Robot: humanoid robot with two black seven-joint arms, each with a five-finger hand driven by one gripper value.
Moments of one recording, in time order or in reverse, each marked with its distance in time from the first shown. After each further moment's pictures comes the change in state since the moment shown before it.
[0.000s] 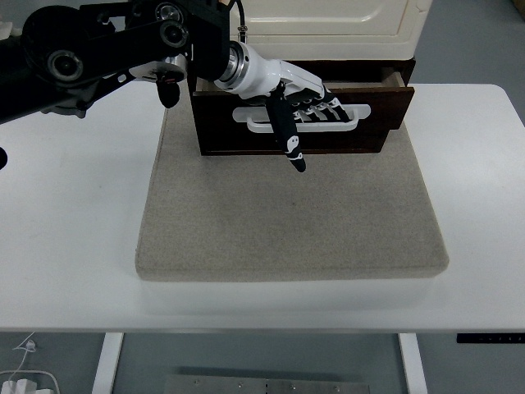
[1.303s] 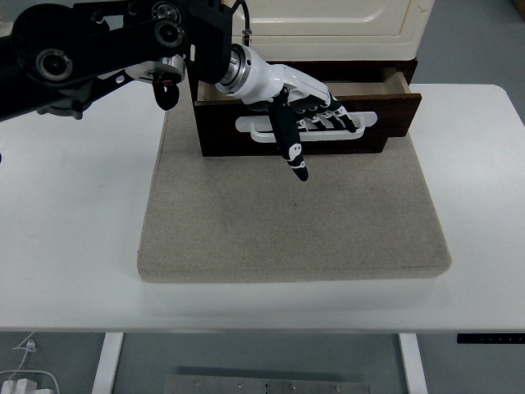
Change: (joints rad) left arm -0.007 0.020 -0.010 -0.053 -0.023 -0.029 0.004; right arm 0.000 0.000 0.000 0.000 0.000 0.000 0.000
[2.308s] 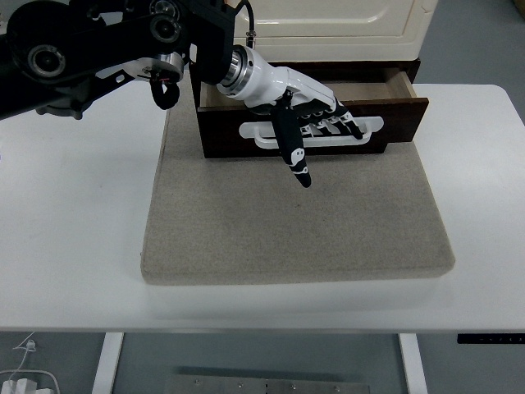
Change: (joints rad) left arm -0.001 0.006 -0.018 -0.022 -0.020 -0.034 0.002; right arm 0.000 0.000 0.000 0.000 0.000 -0.001 0.000
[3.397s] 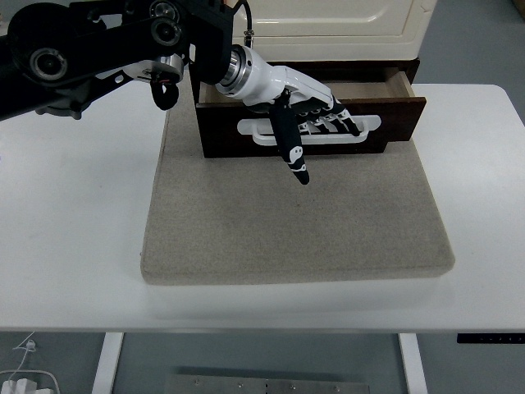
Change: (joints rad) left arm 0.002 0.002 0.001 0.003 0.031 0.027 -0.002; right arm 0.000 0.000 0.000 0.000 0.000 0.000 0.000
